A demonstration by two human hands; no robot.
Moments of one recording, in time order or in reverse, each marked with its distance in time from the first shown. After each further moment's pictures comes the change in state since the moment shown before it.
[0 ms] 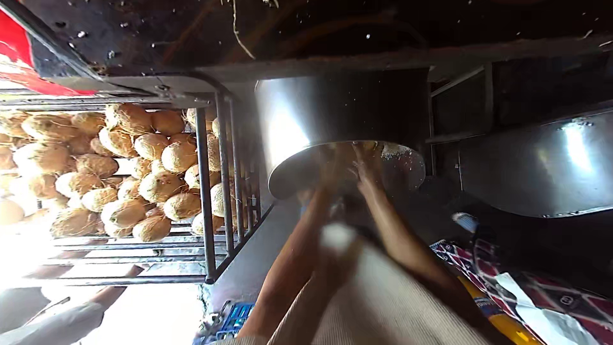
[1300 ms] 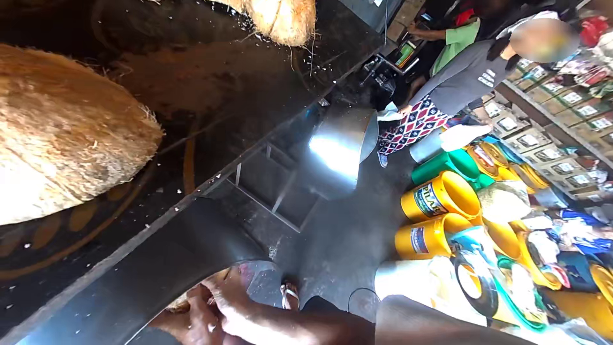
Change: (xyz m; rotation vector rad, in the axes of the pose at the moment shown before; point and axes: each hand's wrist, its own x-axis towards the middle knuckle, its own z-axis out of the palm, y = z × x) left_hand -0.011 0.029 0.039 -0.030 0.118 0.437; right_hand -0.033 -0.015 0.018 0.541 0.069 0.075
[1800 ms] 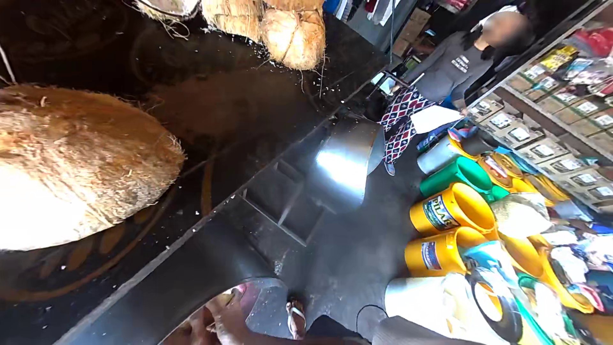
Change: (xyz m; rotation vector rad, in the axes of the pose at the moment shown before) left_hand 0.010 -0.024 -0.032 0.079 -0.135 -0.058; right_hand 0.018 0.044 -0.006 0.042 0.094 0.066
